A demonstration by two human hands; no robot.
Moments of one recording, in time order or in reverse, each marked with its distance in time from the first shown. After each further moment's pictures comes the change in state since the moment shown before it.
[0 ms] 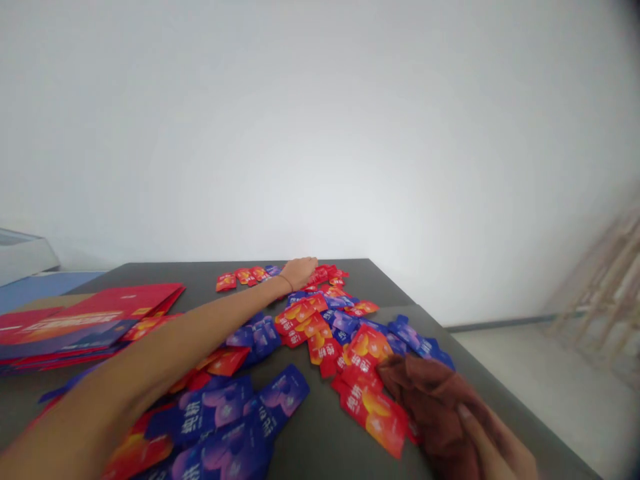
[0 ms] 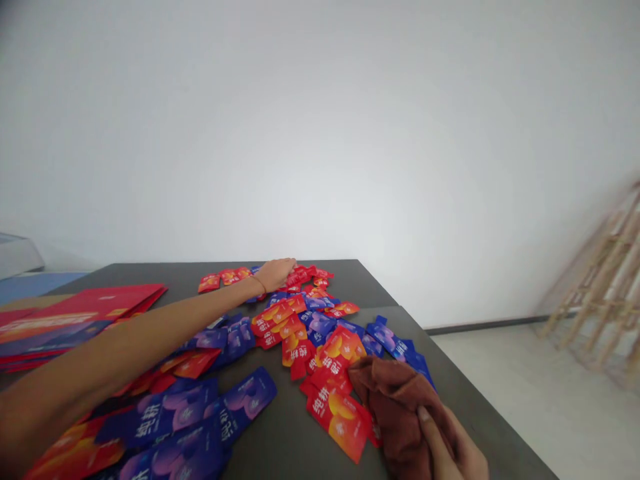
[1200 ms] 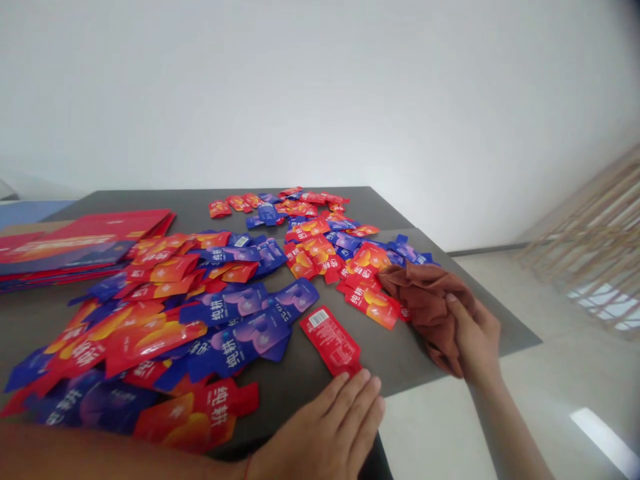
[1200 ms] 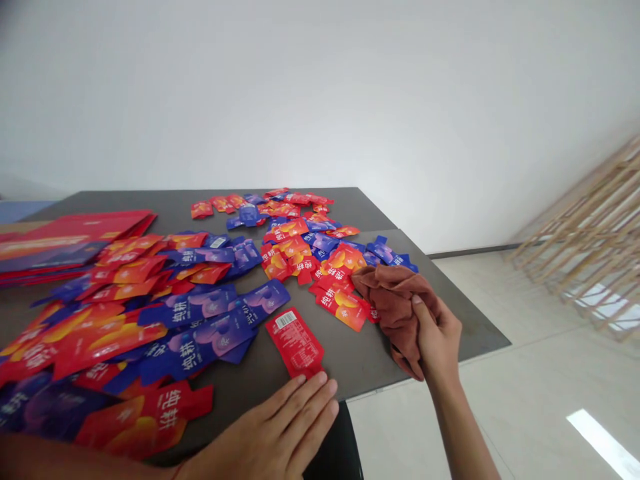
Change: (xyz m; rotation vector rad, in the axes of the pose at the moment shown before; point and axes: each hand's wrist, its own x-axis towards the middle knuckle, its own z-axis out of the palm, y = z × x) left_hand -0.347 0.200 0.021 0.105 0.238 0.711; right_hand -0.015 -0.040 -0.002 0.077 0.044 -0.025
